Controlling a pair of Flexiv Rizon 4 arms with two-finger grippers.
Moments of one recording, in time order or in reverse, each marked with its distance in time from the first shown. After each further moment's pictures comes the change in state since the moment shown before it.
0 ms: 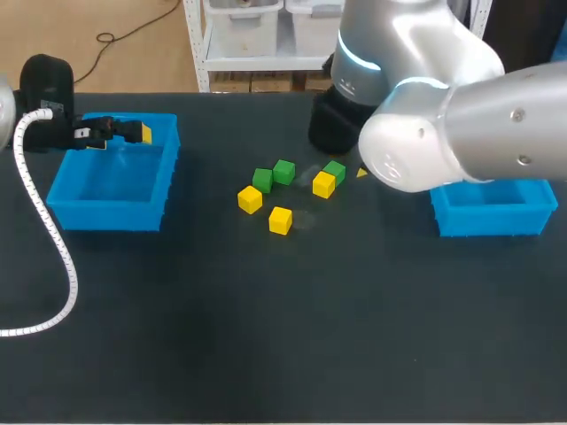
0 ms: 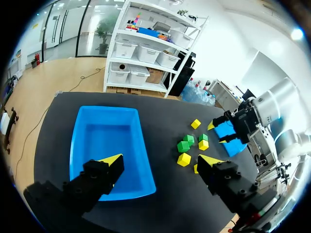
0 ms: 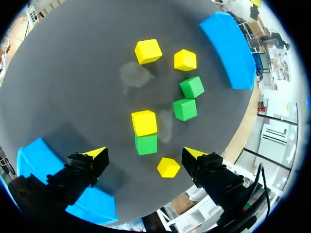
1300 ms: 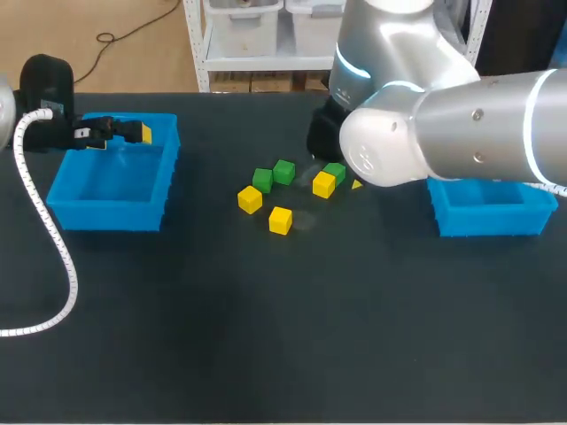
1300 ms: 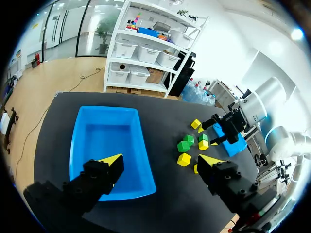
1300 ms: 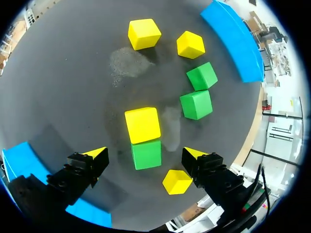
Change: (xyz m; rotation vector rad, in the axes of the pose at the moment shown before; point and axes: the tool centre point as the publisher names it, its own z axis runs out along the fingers) left arm 0.000 0.000 0.000 0.000 0.000 0.000; right arm 0.003 0.000 0.047 -0.043 -0.071 0.038
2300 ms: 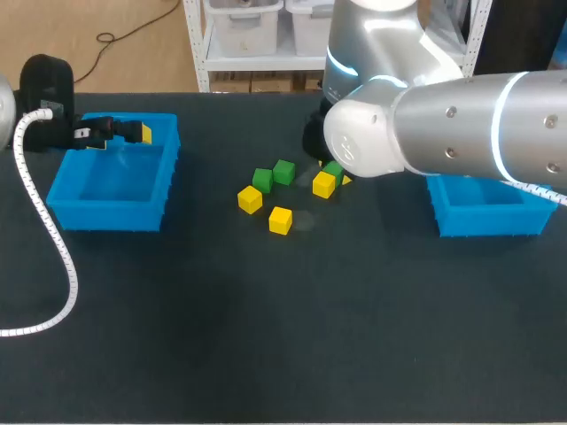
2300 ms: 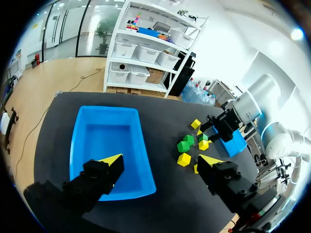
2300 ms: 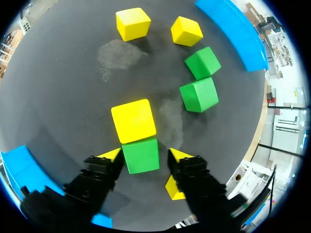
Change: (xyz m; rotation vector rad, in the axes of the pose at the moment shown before) left arm 0.000 0.000 0.000 0.000 0.000 0.000; right arm 0.008 -0.004 0.016 -0.058 0.000 0.072
